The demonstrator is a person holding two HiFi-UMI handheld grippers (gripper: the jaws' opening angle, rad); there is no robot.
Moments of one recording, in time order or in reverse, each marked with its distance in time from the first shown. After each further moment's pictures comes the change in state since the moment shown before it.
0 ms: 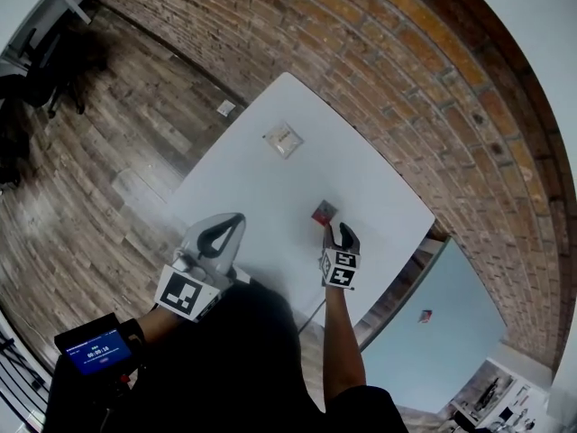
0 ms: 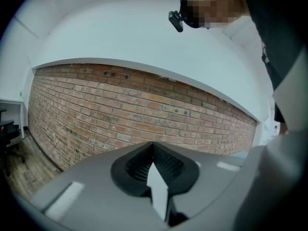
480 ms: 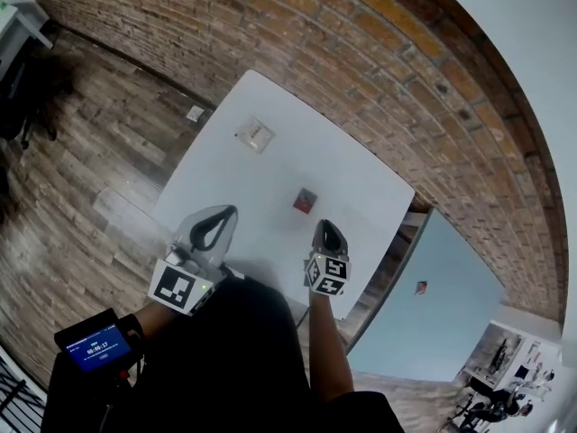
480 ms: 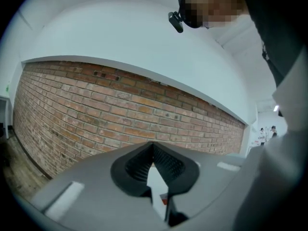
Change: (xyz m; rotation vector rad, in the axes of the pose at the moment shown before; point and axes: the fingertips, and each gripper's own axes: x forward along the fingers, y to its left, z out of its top) left arm 0.008 -0.006 0.002 0.020 -0.021 -0.130; right arm -0.076 0.016 0.040 0.154 -0.200 -0.125
